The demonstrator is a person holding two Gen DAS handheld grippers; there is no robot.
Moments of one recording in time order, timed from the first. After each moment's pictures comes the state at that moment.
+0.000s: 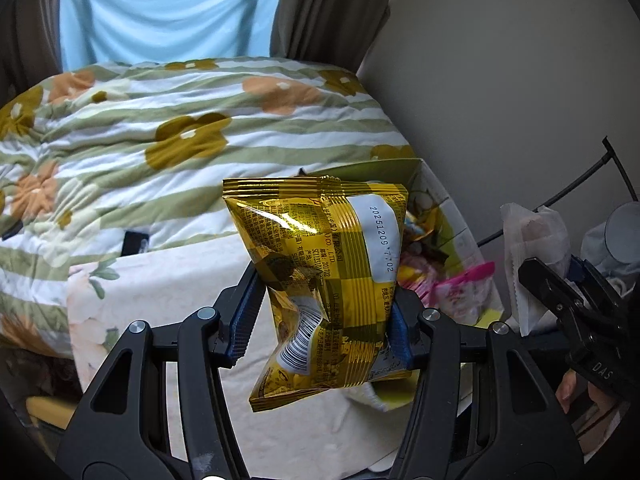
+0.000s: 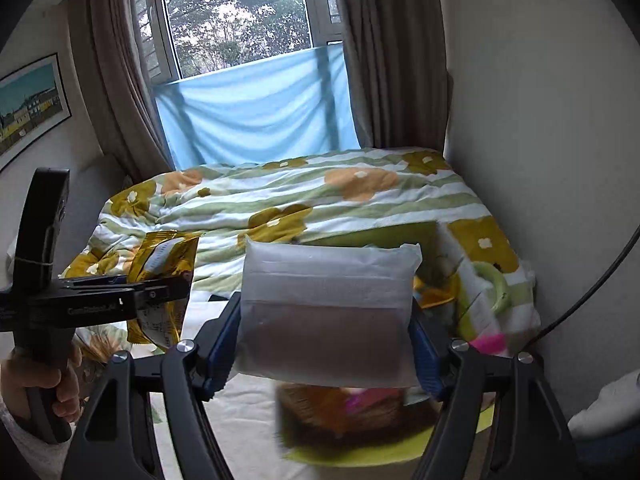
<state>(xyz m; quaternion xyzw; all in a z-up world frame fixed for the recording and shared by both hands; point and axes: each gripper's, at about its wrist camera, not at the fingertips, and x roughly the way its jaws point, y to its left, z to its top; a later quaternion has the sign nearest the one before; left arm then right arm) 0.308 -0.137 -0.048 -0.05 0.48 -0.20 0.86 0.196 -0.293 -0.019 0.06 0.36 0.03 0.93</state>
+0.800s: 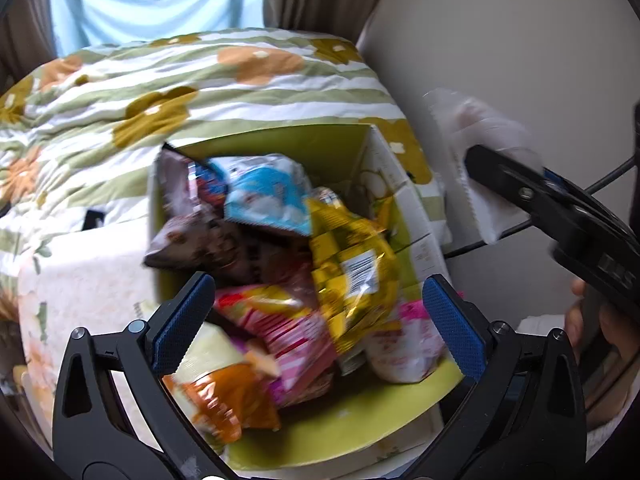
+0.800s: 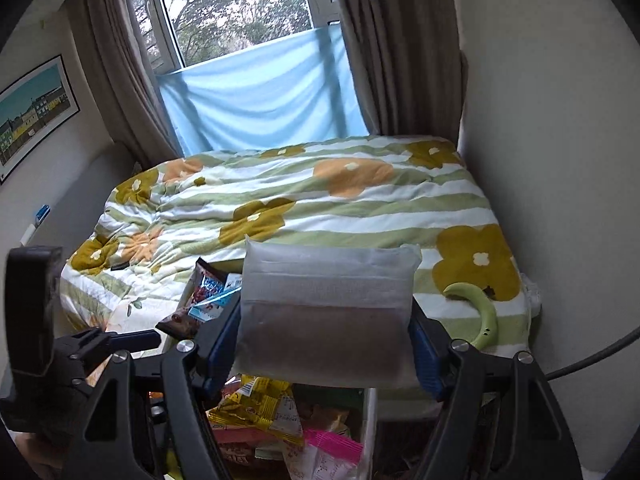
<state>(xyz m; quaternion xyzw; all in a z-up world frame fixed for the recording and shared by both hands) 0.312 -0.303 -0.099 -0.03 0.52 -0.15 0.84 0.280 -0.442 -0.049 0.06 0.40 0.11 0.91</state>
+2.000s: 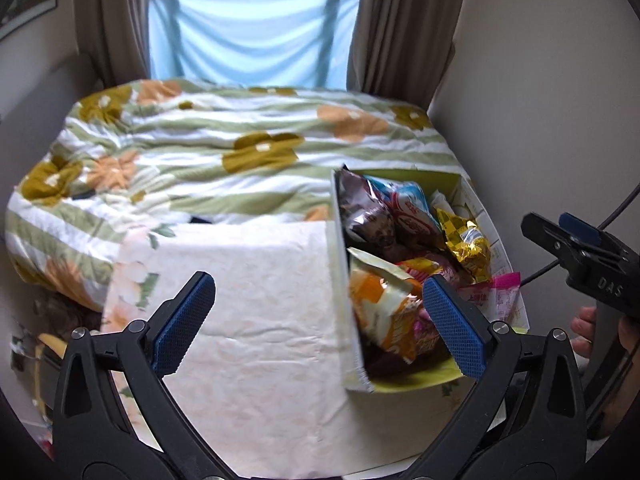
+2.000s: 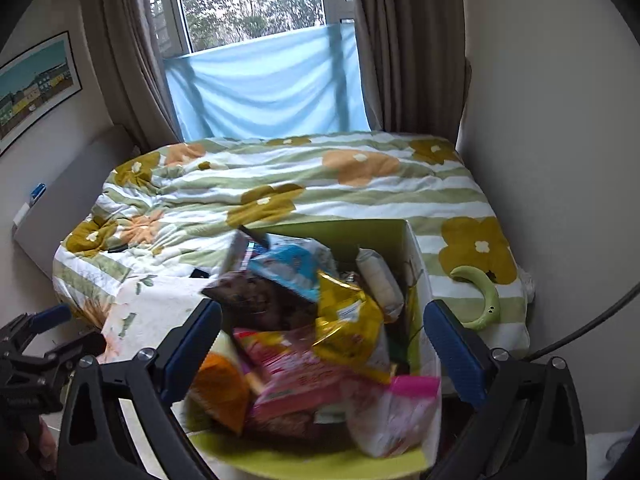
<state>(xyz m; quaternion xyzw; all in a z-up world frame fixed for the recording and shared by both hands) 0.195 -0.148 -0.041 -0.04 0.41 -0.03 0.91 0.213 -0.365 -0.028 0.03 0.40 0.08 0.91</state>
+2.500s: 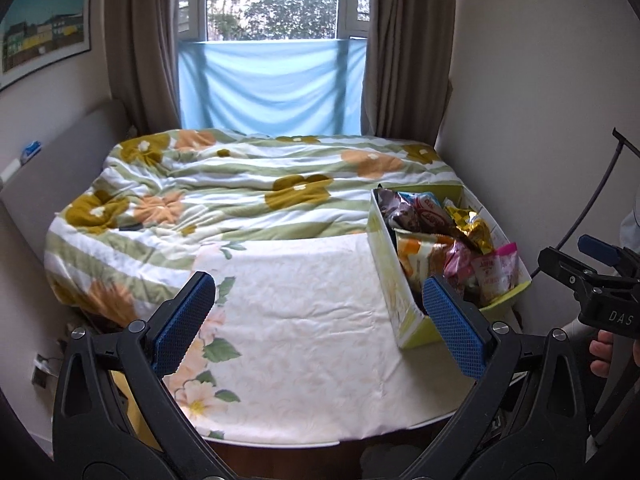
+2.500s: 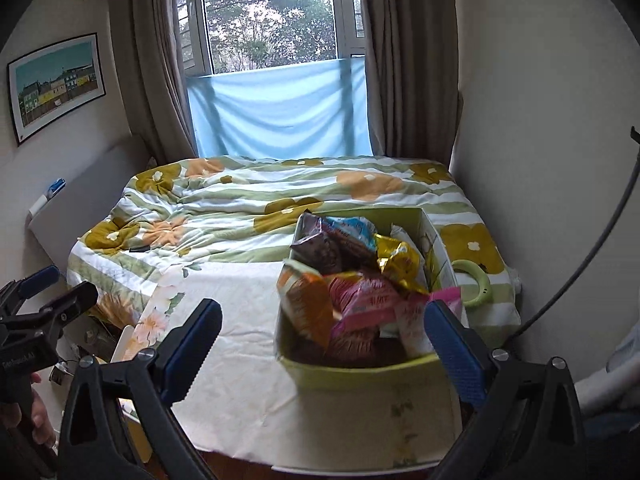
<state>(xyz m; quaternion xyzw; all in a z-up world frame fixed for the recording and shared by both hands) 0.048 -0.075 -0.001 -0.01 0.32 -0.01 0.95 0.053 -0.287 0.011 0.02 0.35 0.06 0.93</state>
